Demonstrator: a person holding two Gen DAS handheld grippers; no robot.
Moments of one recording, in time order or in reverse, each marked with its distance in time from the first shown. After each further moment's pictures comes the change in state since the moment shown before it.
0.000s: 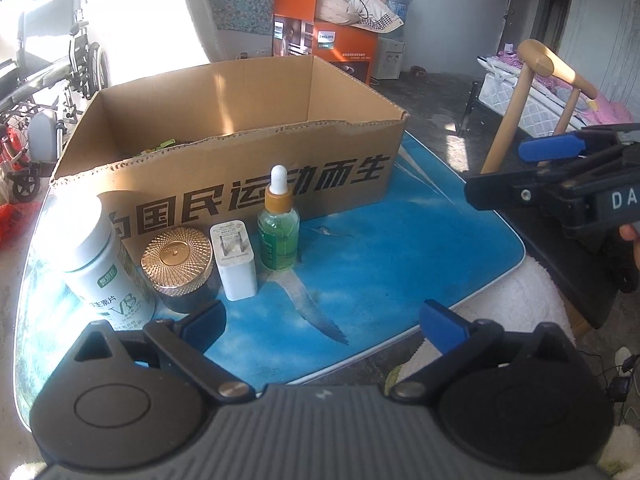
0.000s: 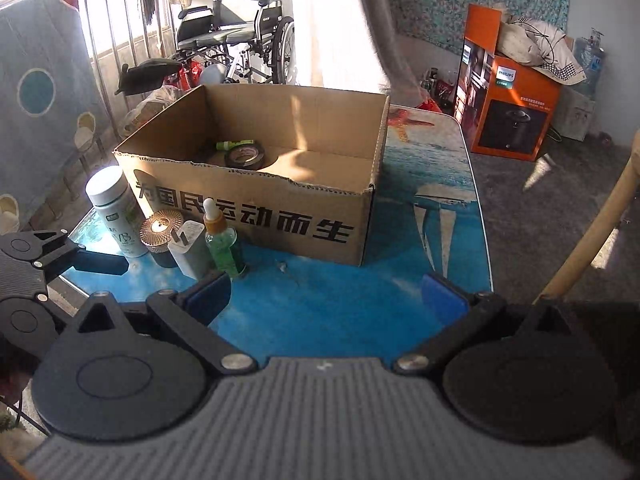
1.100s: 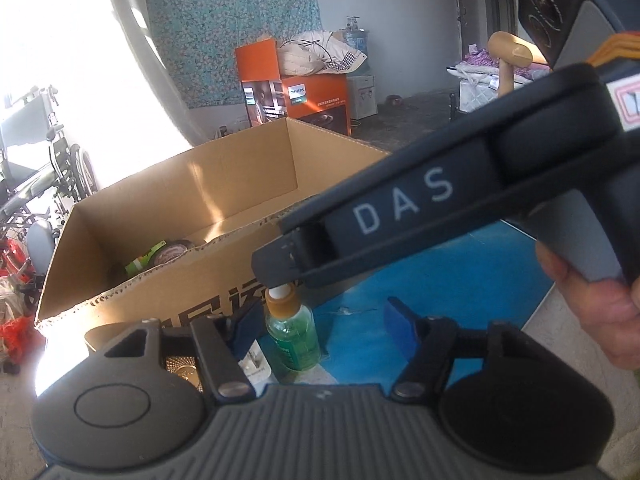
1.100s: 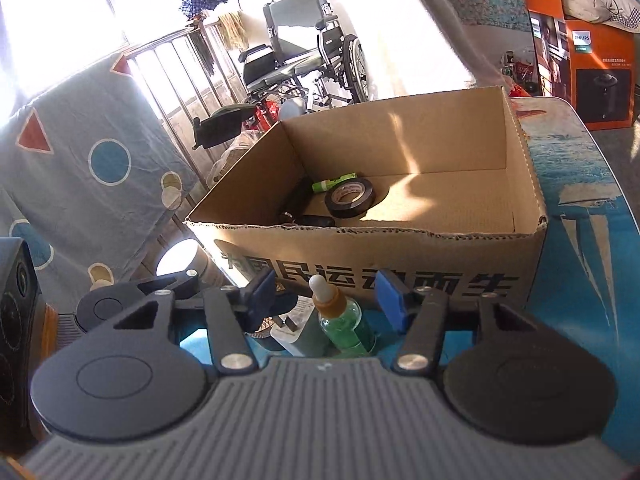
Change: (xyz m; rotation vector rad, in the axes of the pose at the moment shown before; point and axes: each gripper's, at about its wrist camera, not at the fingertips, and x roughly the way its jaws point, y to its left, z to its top) left arm 0.027 -0.015 0.030 0.255 -0.160 0.094; right arm 0.085 0.032 0.034 0.182 -0.072 0.344
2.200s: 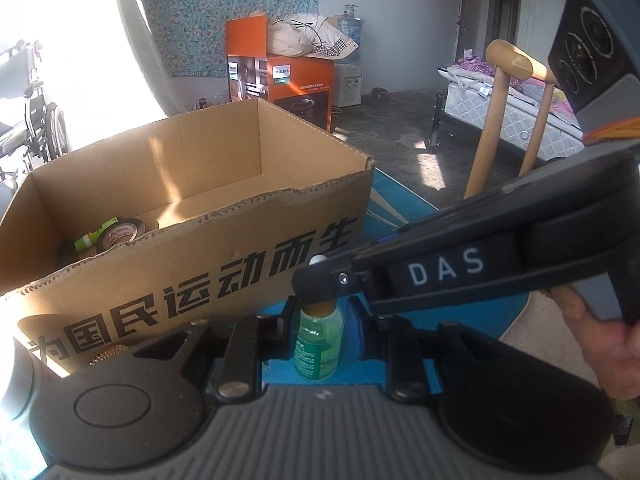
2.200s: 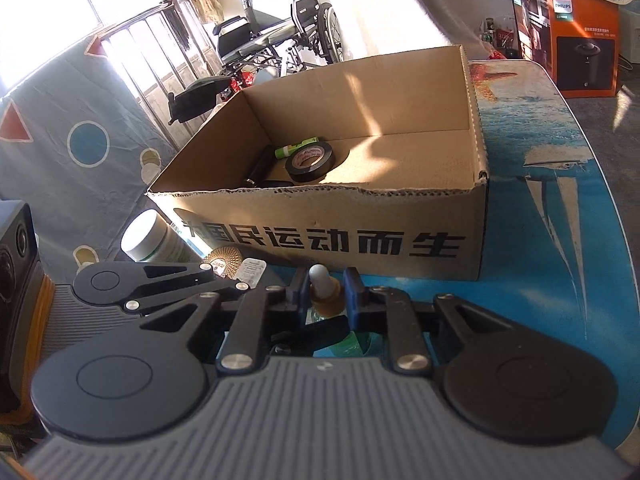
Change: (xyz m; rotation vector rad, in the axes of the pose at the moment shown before) left arm 0.028 -0.004 0.014 -0.107 0.049 -0.123; right arm -0.002 -0.037 -0.010 0.038 0.098 -0.054
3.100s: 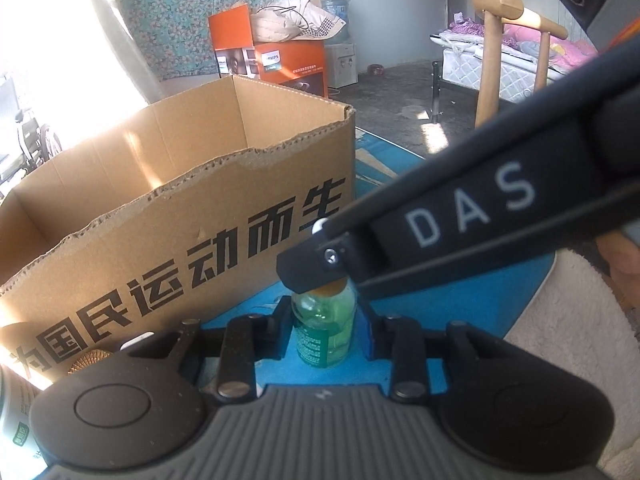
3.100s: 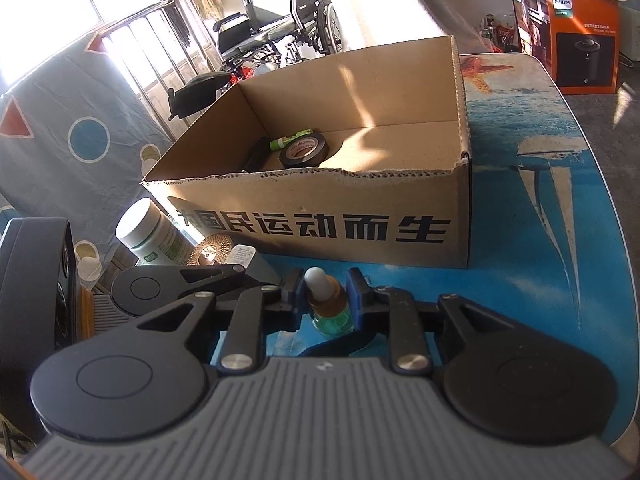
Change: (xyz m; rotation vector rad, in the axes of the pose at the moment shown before) left arm 0.036 -0.027 -0.016 0.110 0.048 0.065; right arm -0.003 -0.009 -0.008 -0.006 0.009 0.007
